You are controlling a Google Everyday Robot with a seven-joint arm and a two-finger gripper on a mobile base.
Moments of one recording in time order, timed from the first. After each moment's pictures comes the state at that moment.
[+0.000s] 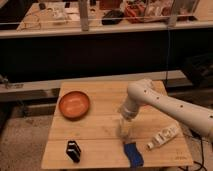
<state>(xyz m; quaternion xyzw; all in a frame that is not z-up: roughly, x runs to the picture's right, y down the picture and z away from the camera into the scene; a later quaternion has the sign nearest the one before) 0.091 0.193 0.778 -0.39 -0.14 0.03 0.91</state>
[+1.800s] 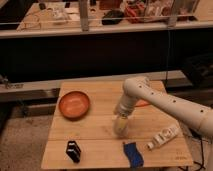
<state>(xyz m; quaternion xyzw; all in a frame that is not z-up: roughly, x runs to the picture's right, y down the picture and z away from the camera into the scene) 0.070 0.184 0.785 -0.41 -0.15 0.04 0.90</state>
